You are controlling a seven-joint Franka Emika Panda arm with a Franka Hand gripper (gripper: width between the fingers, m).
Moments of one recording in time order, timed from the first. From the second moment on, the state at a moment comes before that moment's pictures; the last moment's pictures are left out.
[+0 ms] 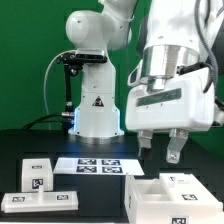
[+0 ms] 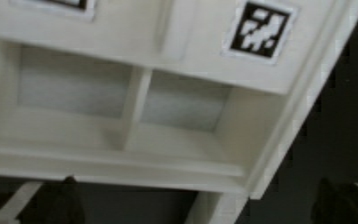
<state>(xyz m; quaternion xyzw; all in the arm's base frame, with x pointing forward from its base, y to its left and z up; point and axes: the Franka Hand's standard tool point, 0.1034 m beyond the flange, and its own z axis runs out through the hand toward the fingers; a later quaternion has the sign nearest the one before) 0.594 0.056 0.096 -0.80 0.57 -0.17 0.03</state>
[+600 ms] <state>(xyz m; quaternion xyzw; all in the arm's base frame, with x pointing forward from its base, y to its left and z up) 0.546 0.119 0.142 -0.93 0.32 -0.15 0.05</state>
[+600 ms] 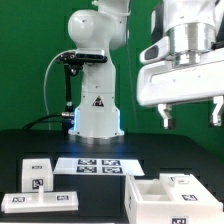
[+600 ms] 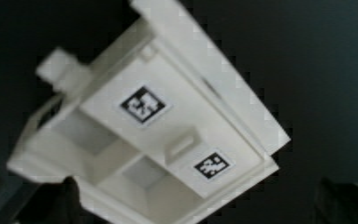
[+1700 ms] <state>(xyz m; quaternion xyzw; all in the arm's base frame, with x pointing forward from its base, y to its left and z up) 0.563 -0.007 0.131 -0.97 0.17 -0.15 0.01</state>
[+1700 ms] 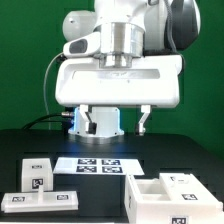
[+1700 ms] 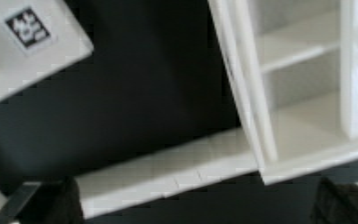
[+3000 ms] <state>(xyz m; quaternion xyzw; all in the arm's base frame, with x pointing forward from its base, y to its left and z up) 0.575 -0.098 0.101 -0.99 0.11 -0.12 -0.01</state>
